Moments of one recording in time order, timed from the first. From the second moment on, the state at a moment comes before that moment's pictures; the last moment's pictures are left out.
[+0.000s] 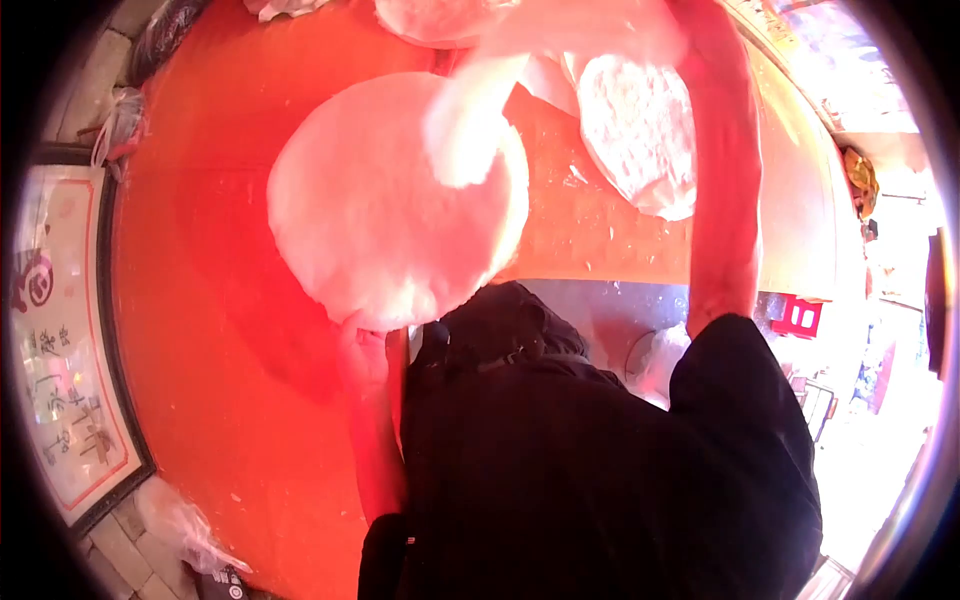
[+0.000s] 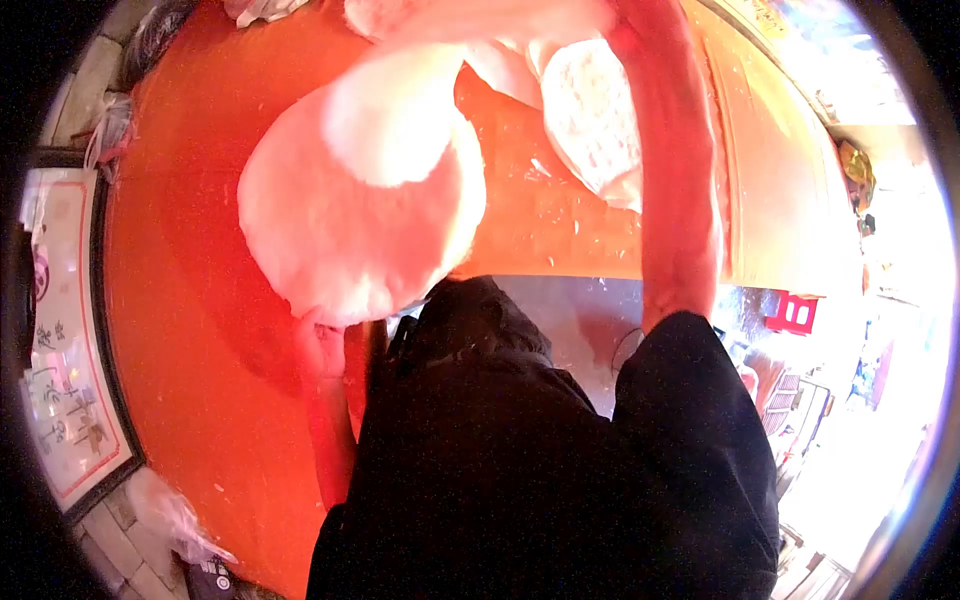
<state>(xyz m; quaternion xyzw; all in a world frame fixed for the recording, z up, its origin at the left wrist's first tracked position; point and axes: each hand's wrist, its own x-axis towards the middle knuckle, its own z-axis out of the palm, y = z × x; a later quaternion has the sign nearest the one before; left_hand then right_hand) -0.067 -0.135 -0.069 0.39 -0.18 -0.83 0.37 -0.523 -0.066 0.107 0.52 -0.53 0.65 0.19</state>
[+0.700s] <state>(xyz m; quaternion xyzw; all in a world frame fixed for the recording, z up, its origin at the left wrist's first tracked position) -0.101 -0.151 -0.027 0.44 -0.24 -0.81 0.31 -0.338 -0.023 0.020 0.34 -0.77 0.44 -0.30</state>
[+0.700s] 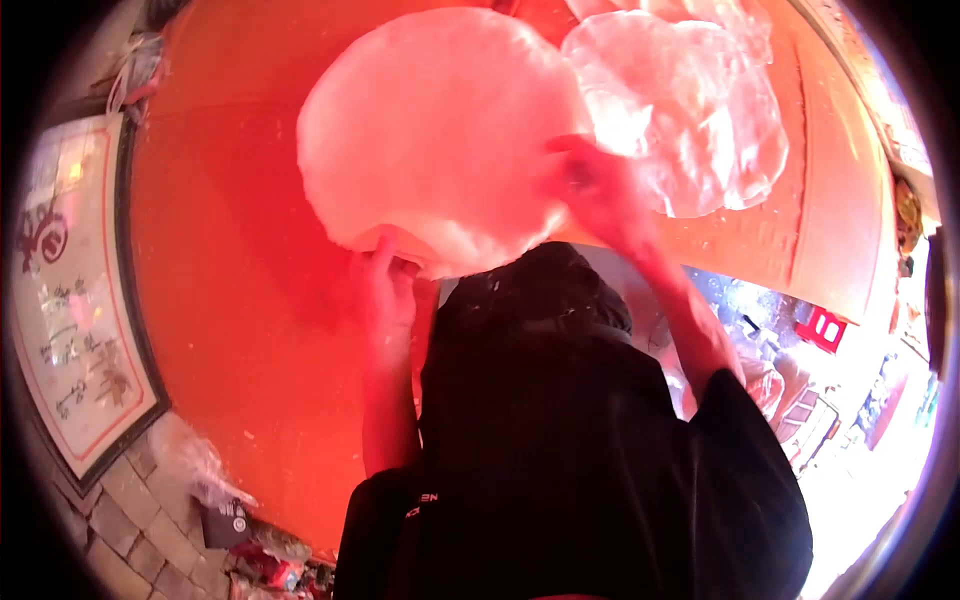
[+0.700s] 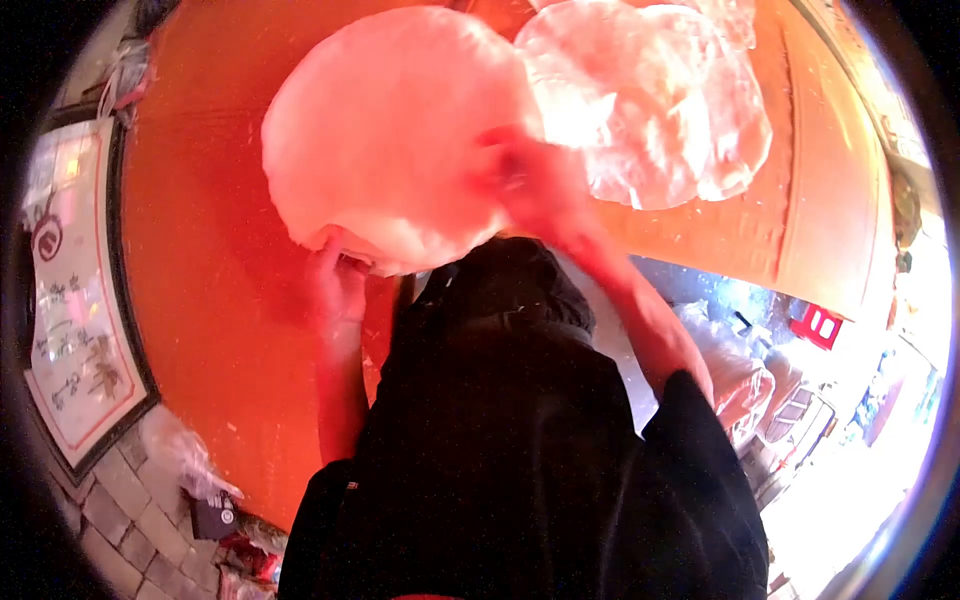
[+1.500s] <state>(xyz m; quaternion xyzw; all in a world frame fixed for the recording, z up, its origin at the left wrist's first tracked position) -0.052 -0.171 -0.073 0.38 -0.22 -0.85 0.28 -0.492 0.053 0.036 0.13 -0.59 0.77 -0.23</state>
